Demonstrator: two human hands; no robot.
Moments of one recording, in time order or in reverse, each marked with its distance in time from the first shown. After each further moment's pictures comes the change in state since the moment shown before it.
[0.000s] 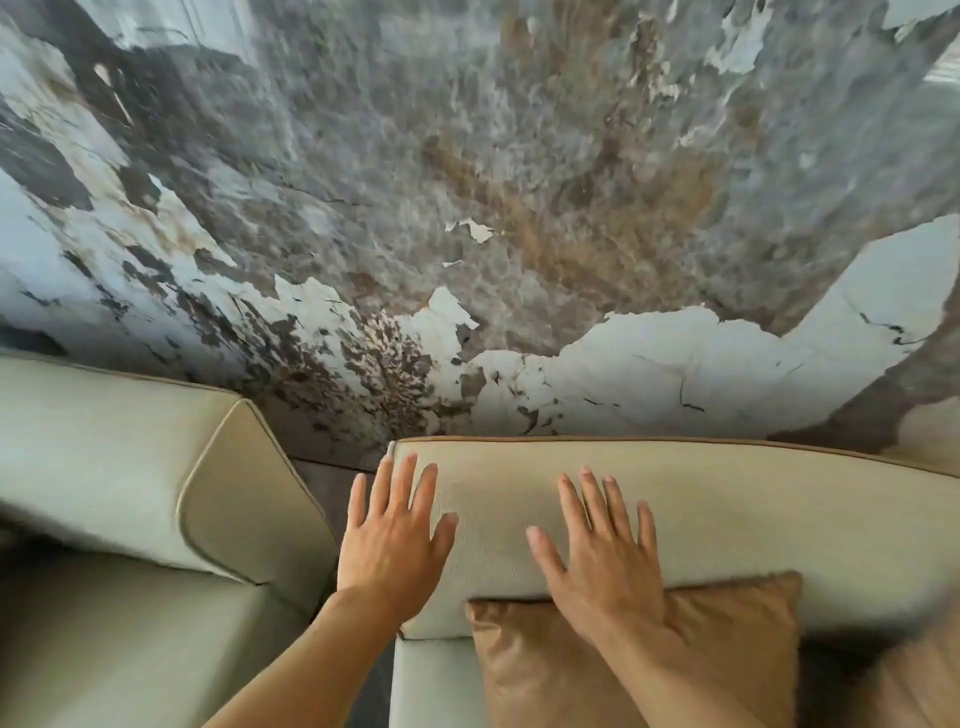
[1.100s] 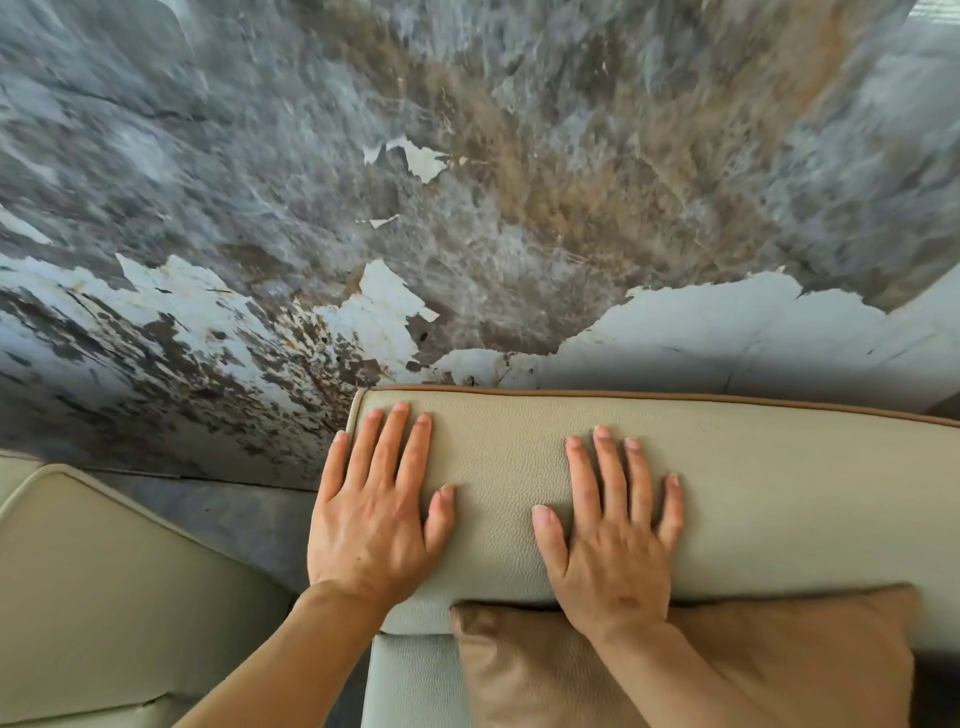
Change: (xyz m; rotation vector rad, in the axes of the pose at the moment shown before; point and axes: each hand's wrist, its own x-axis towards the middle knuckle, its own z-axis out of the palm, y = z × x) left_hand 0.165 0.015 0.058 0.029 0.366 0.177; right_hand 0.157 0.022 0.082 -0.027 0.526 0.034
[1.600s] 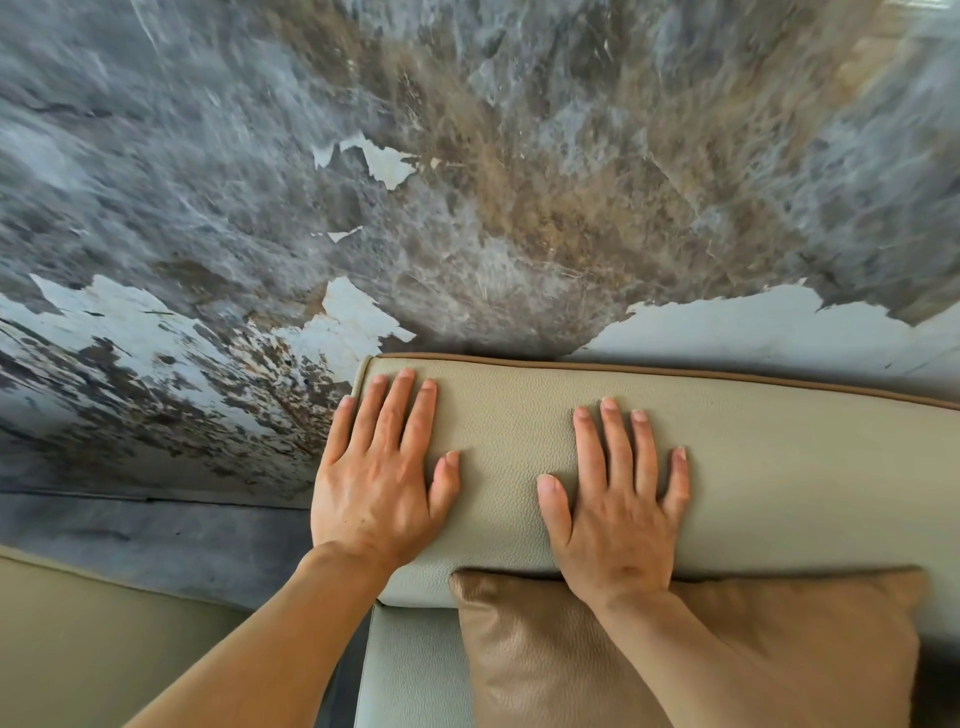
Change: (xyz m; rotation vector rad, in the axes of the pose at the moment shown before) left_hand 0.077 0.002 0.024 -0.010 0.017 0.057; right_hand 0.062 0.009 0.023 -0.006 -0.021 0.065
